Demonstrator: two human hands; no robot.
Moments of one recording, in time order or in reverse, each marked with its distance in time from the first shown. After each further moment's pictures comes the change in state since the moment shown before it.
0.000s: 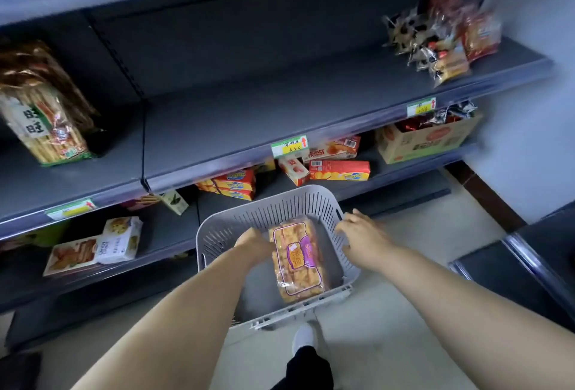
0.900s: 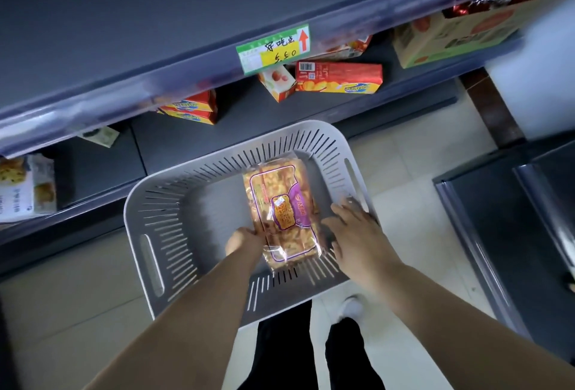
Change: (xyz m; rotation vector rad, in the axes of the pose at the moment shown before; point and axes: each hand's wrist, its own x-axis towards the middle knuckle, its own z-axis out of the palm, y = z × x) left_hand 0.125 -0.084 0.130 -0.103 -0.167 -0.451; right_hand 0.059 0.010 0.116 -0.014 0.001 -0.030
